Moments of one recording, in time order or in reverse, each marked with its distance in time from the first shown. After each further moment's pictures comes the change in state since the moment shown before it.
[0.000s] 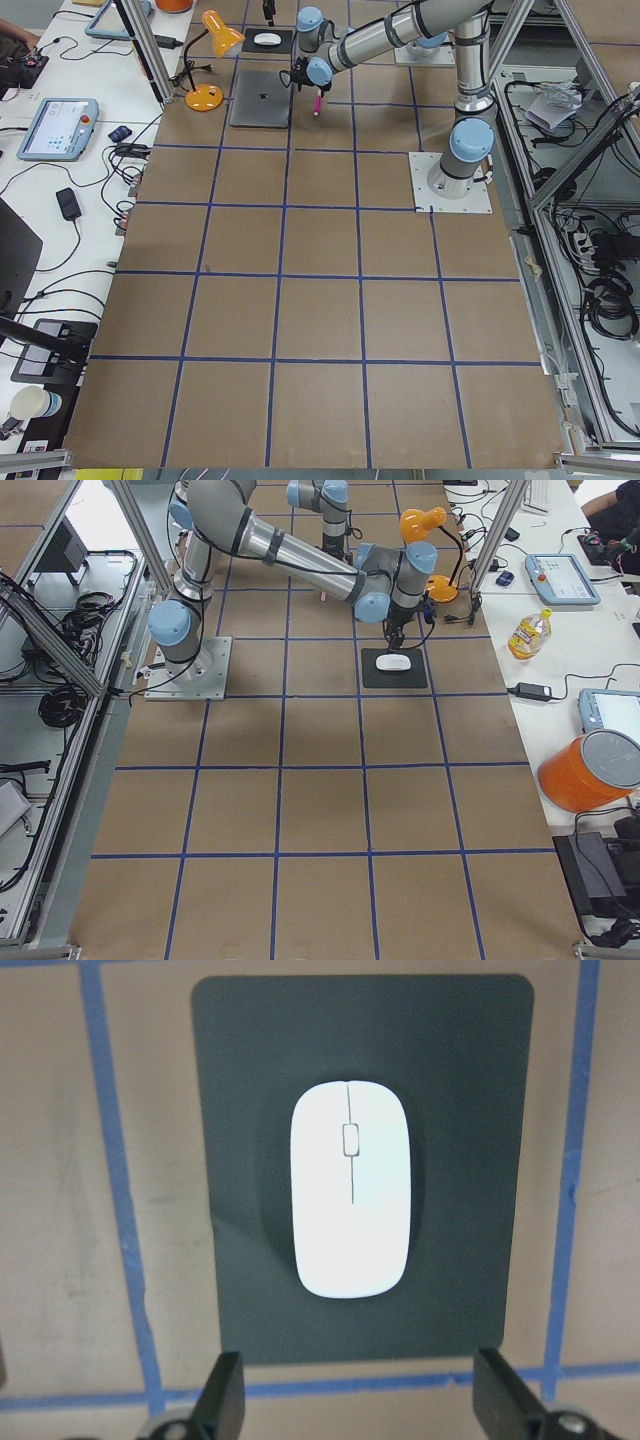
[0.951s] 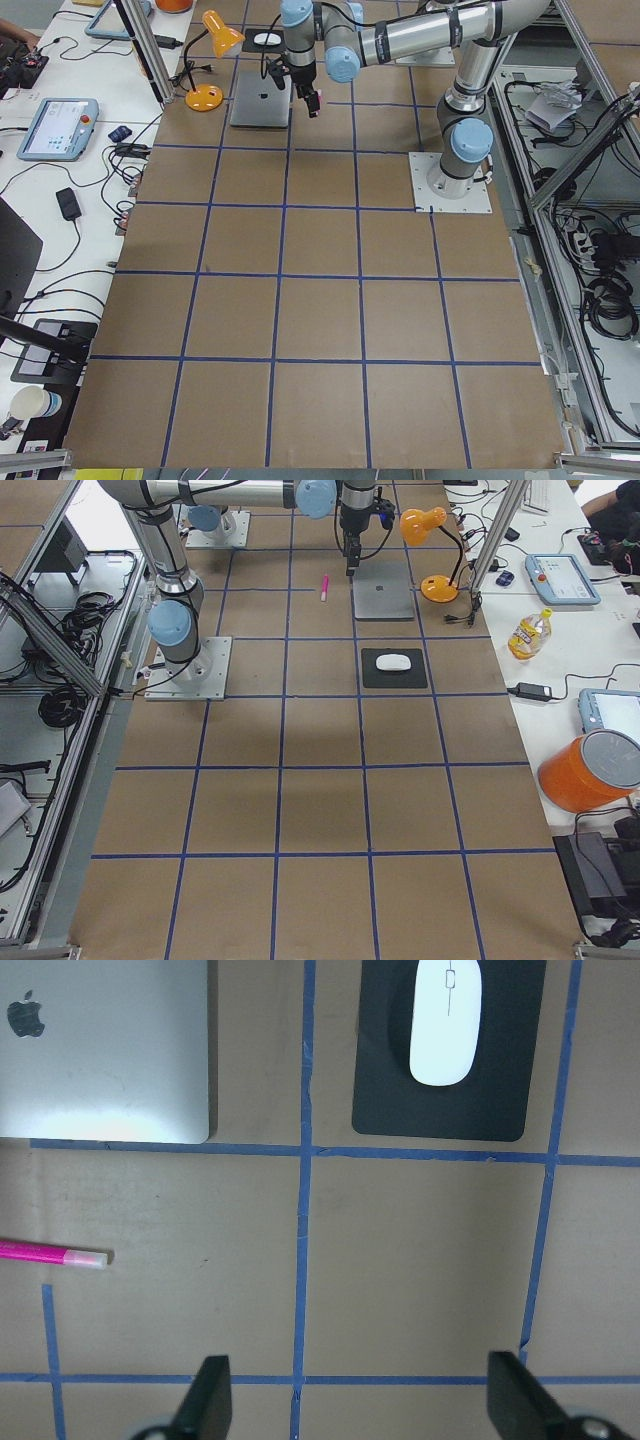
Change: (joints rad) left arm 0.404 0.340 0.053 -0.509 0.120 1.295; right arm 0.150 -0.394 0.045 0.288 0.009 0.070
